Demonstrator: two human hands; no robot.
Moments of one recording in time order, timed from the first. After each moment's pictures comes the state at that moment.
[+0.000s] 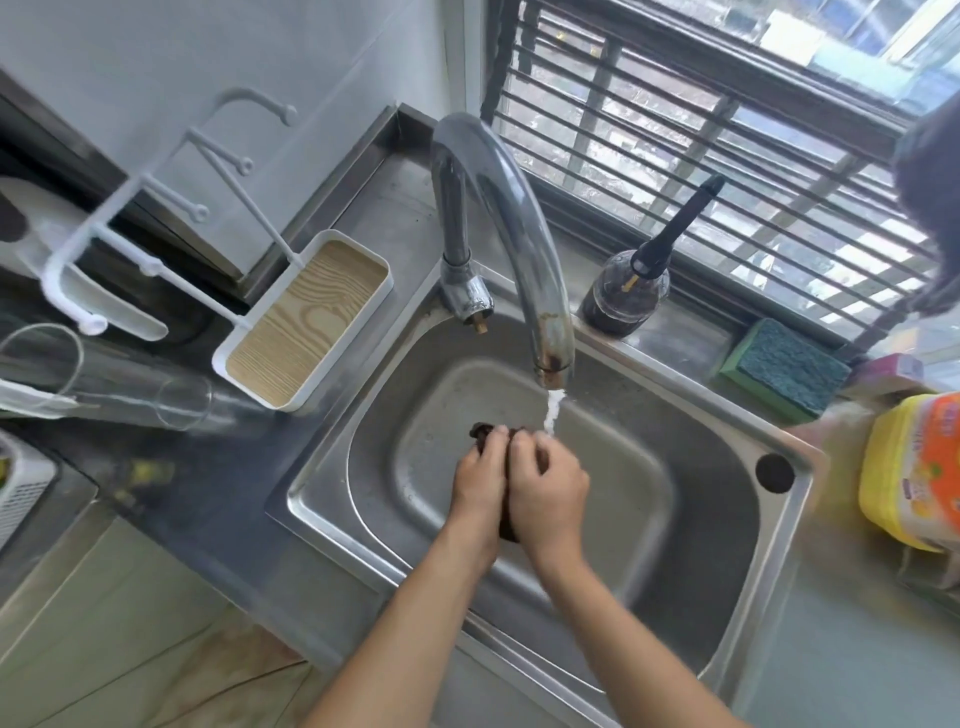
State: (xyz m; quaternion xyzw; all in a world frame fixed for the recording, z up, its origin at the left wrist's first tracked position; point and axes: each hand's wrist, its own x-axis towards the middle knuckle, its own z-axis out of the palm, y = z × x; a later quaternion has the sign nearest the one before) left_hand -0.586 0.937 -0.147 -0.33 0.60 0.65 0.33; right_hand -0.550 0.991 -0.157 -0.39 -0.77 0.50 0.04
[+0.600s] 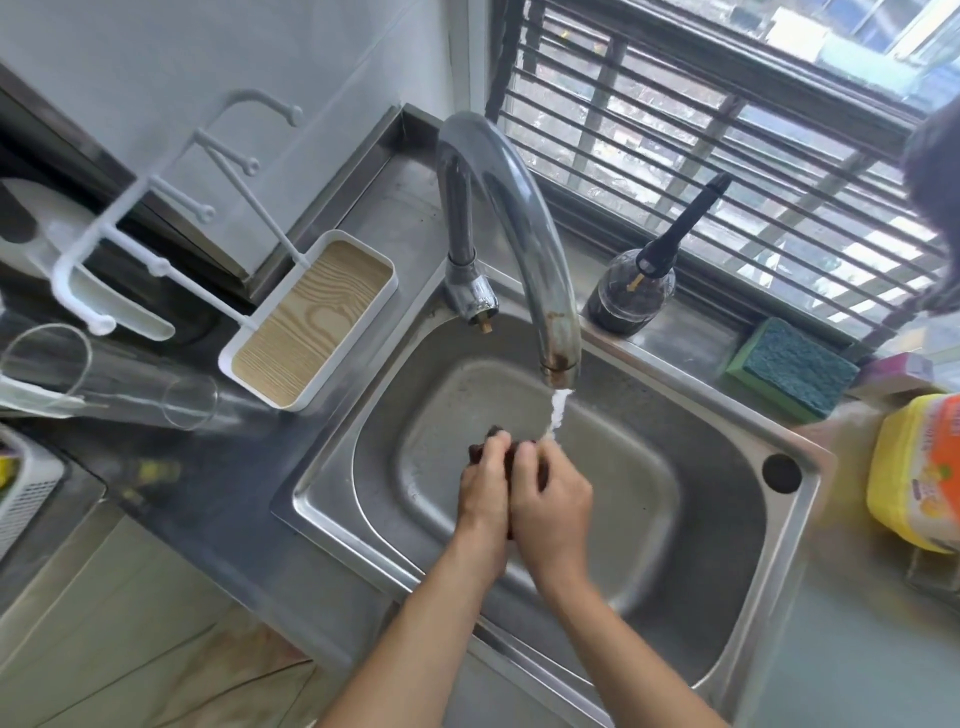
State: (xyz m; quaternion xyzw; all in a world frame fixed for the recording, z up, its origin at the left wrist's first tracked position) left_hand -0.577 0.937 -0.146 -0.36 0.59 0.65 0.32; right_hand -0.538 0.985 -0.166 -0.34 -0.81 0.47 0.08
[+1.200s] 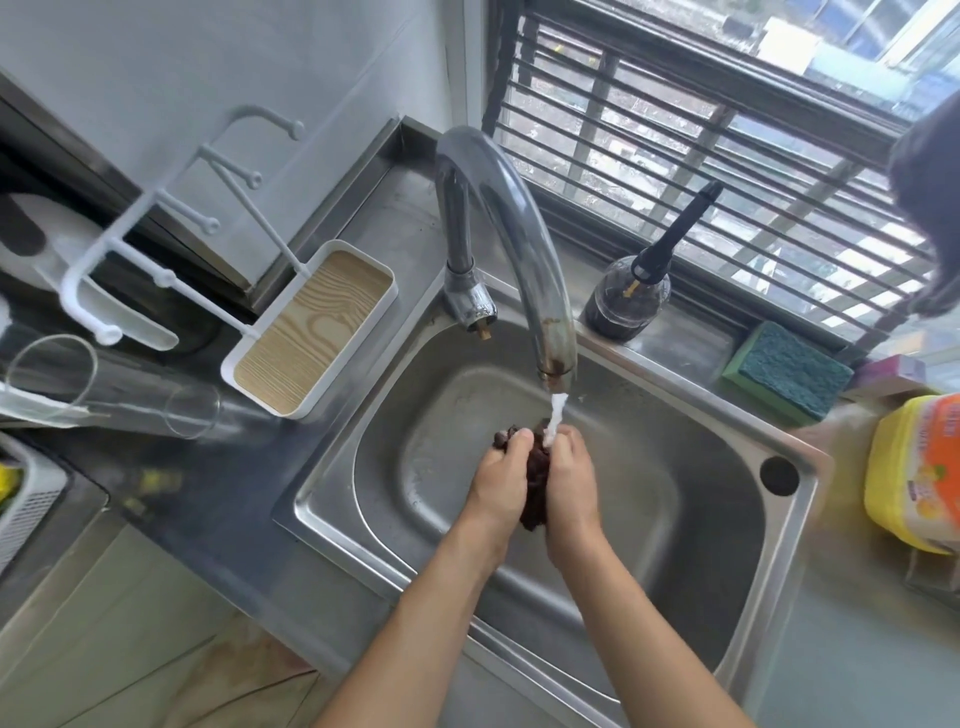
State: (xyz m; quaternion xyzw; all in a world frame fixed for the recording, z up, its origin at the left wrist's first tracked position) left_hand -0.588 0.942 -0.144 -0.26 0.65 0.62 0.36; right_hand -0.559 1.012 -0.172 -0.46 -0.57 0.68 -0.03
